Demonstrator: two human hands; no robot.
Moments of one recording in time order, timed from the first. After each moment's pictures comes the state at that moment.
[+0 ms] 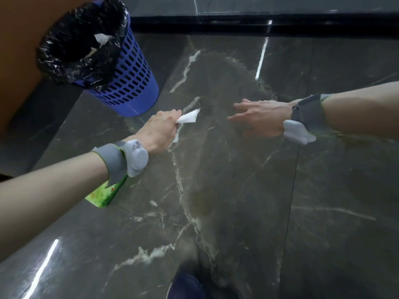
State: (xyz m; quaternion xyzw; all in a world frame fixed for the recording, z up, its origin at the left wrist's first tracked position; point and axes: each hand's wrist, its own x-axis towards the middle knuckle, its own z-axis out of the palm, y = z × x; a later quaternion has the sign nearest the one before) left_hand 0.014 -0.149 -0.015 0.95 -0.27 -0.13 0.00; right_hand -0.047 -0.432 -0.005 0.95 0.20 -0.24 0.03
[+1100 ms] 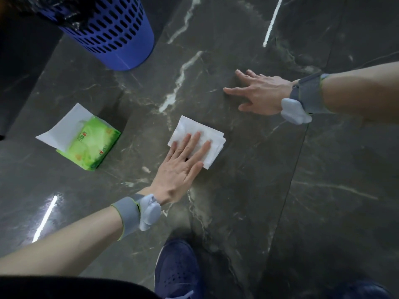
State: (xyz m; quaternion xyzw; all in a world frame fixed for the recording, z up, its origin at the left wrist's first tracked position) left_hand -0.150 -0.113 -0.140 0.92 -0.30 -0.19 0.13; right_hand -0.039 -0.419 -0.077 0.96 0.16 -0.23 -0.01
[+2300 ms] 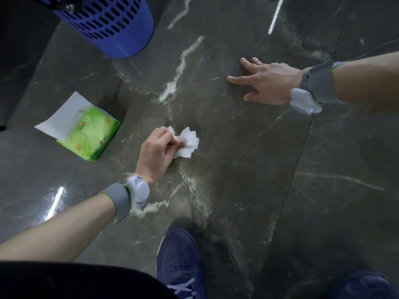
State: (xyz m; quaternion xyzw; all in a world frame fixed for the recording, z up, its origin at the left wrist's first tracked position) left_hand -0.128 -0.084 -0.135 0.95 -0.20 0.00 0.22; right_hand -0.047 -0.420 -0.078 0.96 0.16 -0.21 -0.01
